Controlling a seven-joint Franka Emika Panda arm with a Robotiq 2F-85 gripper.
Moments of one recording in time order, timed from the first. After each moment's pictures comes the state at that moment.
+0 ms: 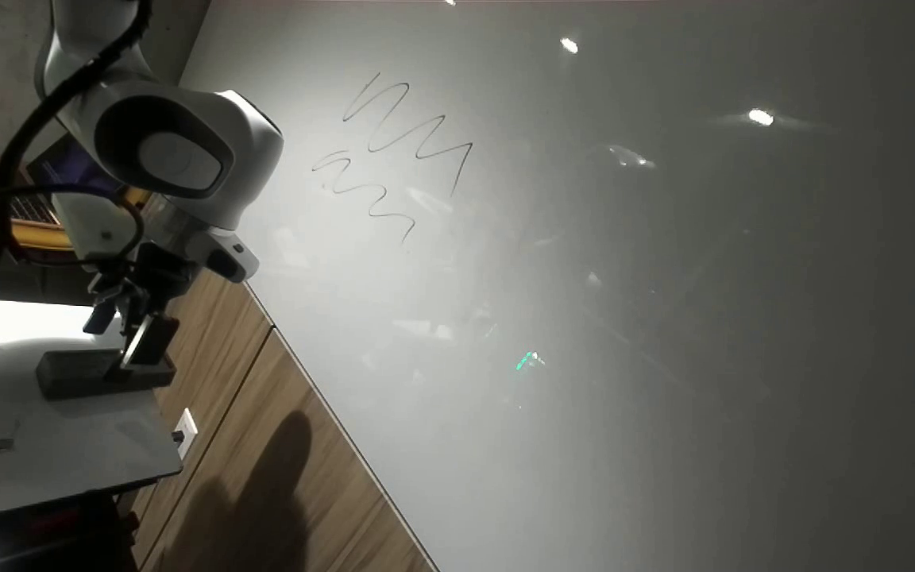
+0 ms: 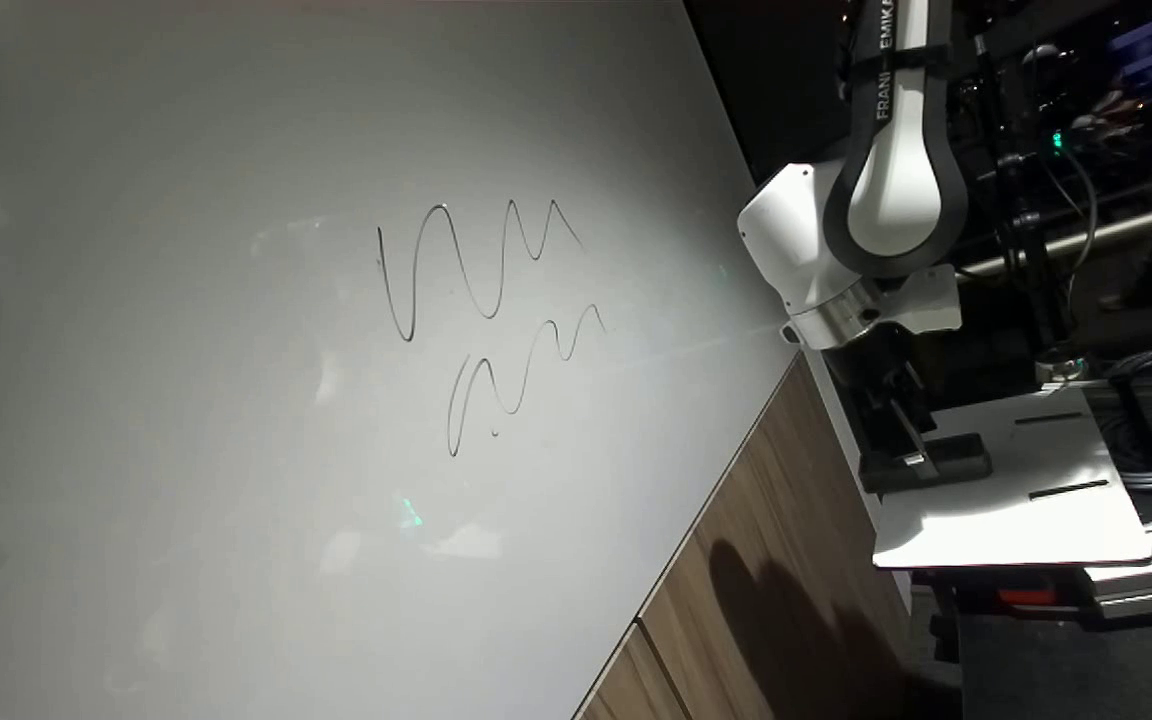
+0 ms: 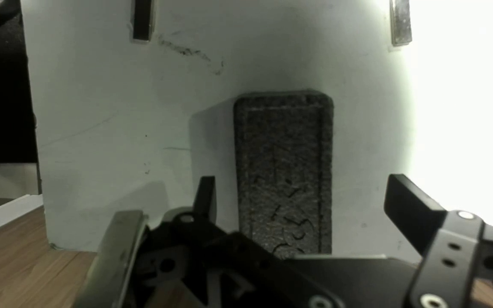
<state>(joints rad) 0.00 0.01 0.06 -2.78 -0.09 2.62 0.10</state>
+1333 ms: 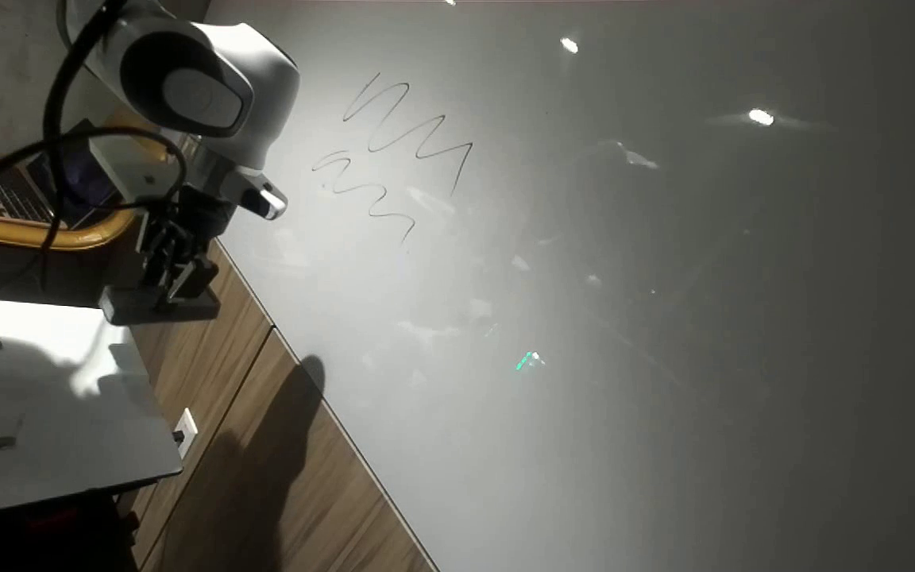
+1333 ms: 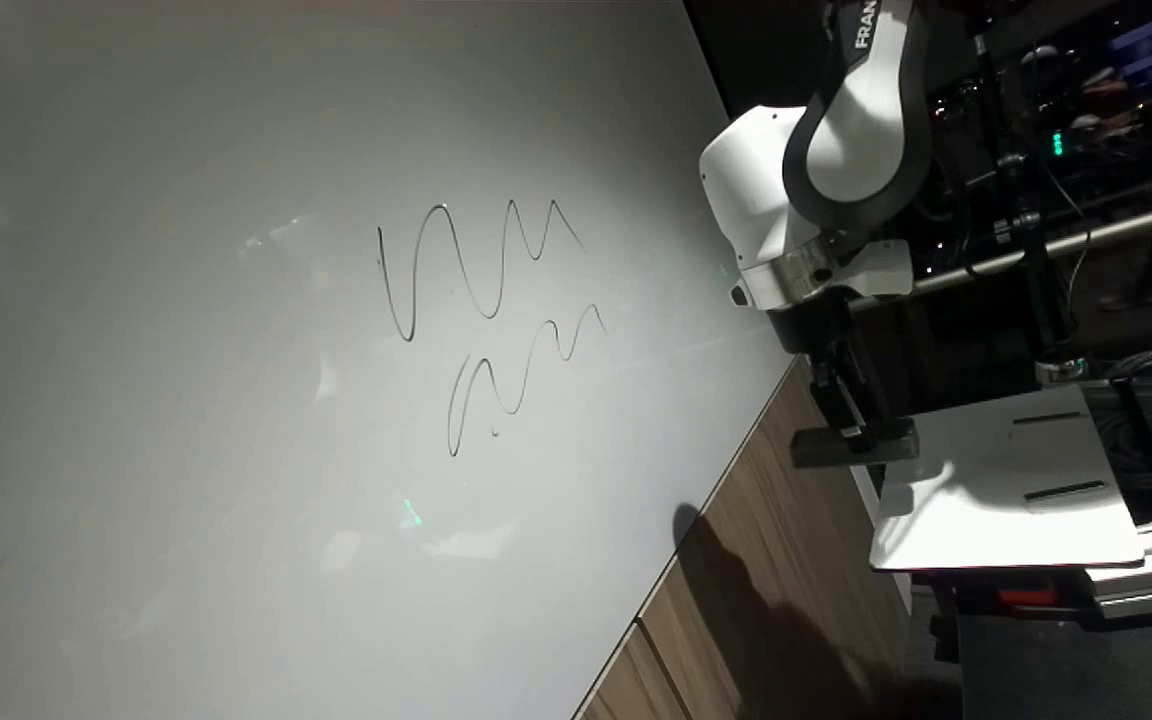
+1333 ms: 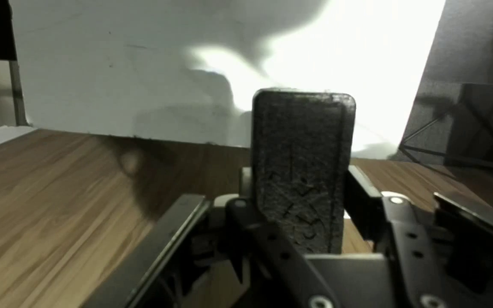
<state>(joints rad) 0.08 -0.14 0.08 -2.74 0.00 2.57 0.05</state>
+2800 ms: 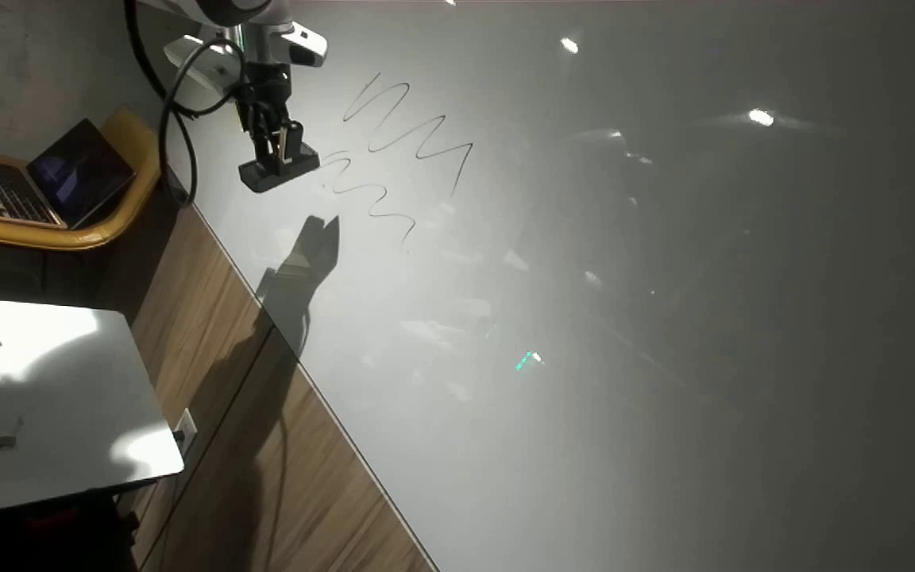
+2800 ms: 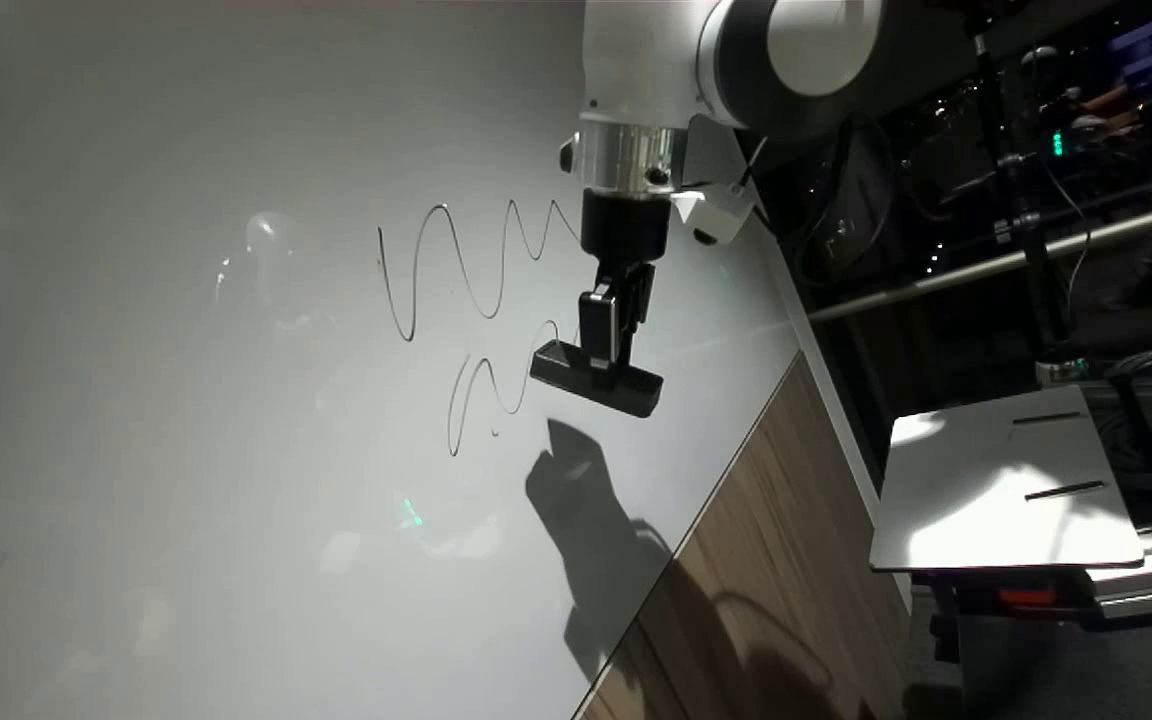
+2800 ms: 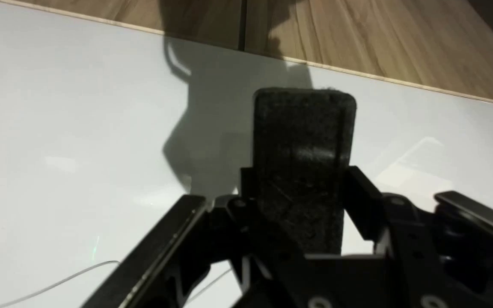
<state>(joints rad) 0.02 -0.22 0.36 -2.50 -0.26 2.85 0.40</state>
